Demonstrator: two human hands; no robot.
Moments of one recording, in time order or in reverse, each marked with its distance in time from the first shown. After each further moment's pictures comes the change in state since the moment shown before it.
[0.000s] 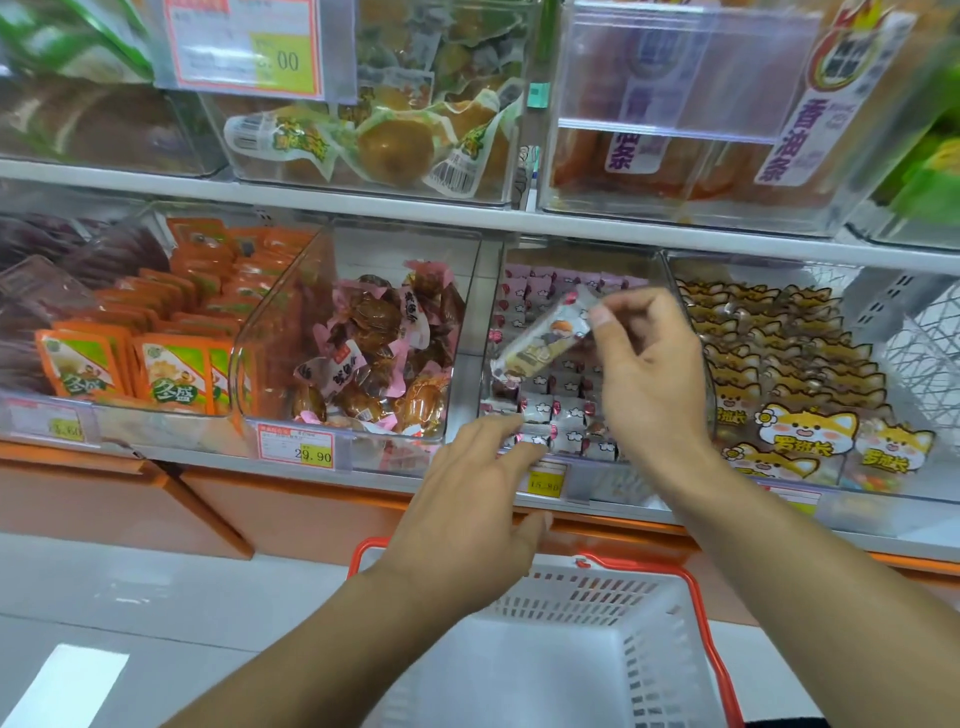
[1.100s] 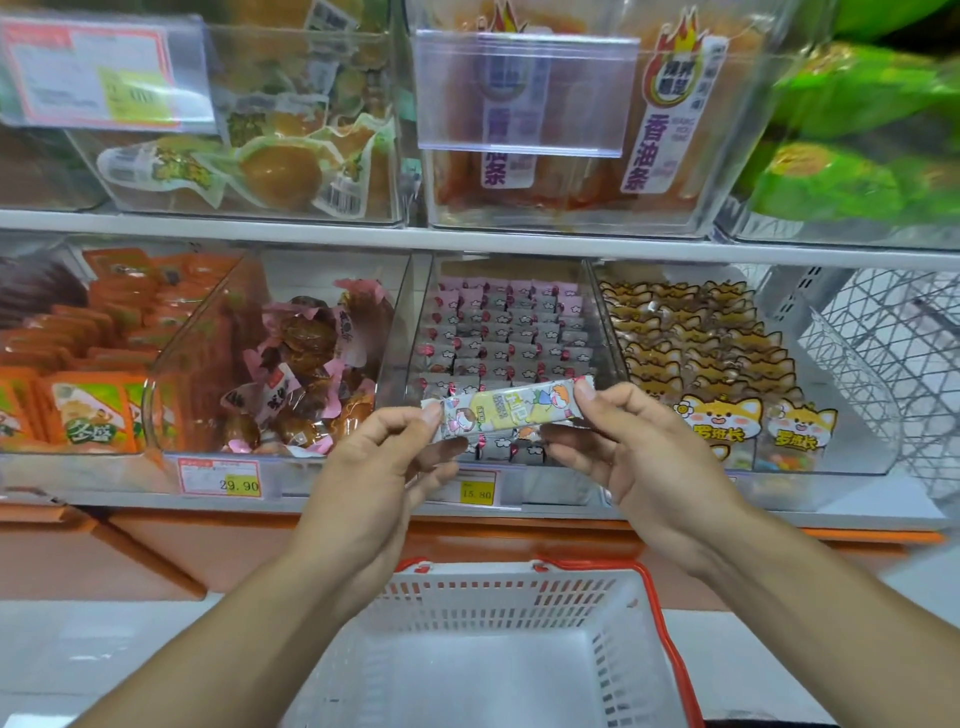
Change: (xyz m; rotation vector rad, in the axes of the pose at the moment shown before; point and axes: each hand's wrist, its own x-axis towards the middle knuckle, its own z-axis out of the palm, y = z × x) left_hand 0.025 0.017 -0.018 -1.499 0.229 -0.581; right_hand -0.032 0.012 -0.073 0.619 -0.159 0.659
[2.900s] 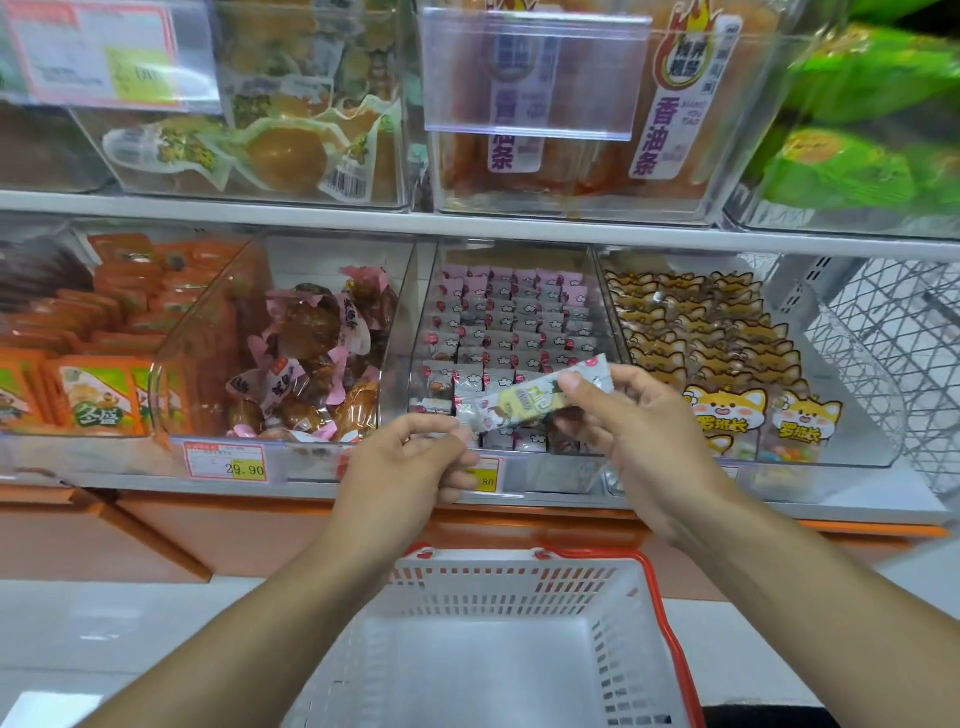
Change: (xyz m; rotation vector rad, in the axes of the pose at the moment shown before) left_hand -0.001 -0.012 -0.001 0.461 0.013 0.004; right_hand 0.009 0.003 0.006 -0.137 0.110 -0.121
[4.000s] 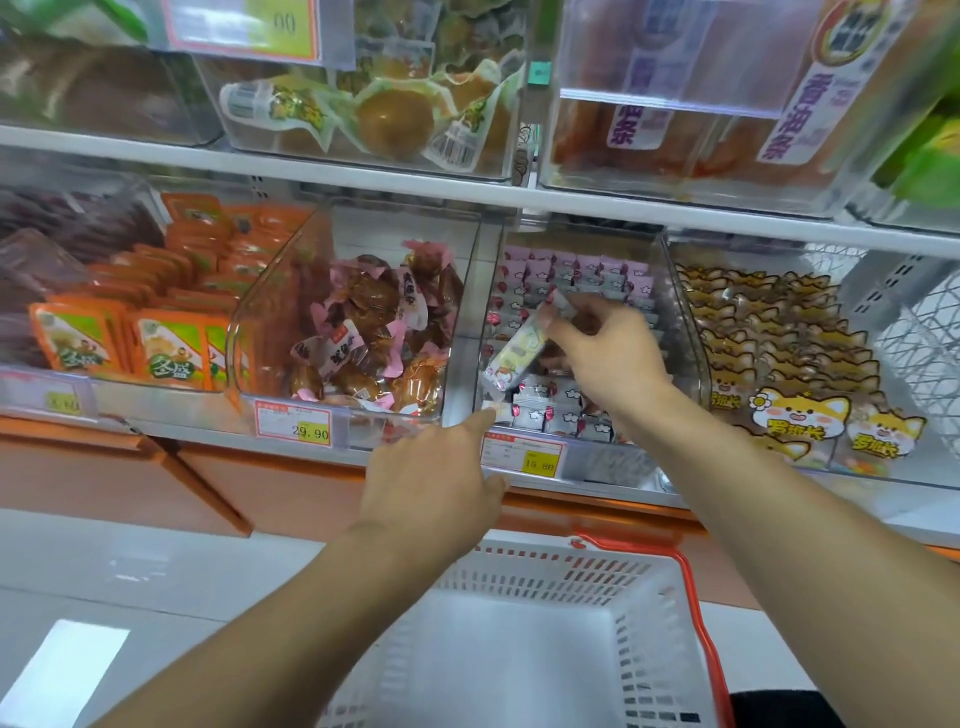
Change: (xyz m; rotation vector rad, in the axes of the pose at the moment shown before) left_hand 0.003 -0.017 -0.029 1.253 0.078 0.345; right_hand 0.063 0.012 0.071 -0.601 -0.060 -0.223
